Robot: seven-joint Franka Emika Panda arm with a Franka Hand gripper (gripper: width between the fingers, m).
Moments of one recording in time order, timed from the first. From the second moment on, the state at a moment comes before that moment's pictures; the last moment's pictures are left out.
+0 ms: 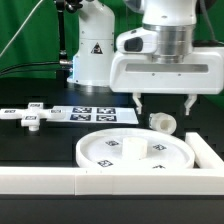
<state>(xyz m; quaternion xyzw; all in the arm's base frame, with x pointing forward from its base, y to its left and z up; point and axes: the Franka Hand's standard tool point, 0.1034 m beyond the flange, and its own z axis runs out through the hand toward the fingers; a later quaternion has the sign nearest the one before) 0.493 0.110 0.055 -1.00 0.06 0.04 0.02</state>
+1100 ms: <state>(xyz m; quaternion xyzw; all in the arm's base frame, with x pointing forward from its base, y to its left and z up) 0.472 0.110 0.039 -0.95 0.04 0.31 -0.01</state>
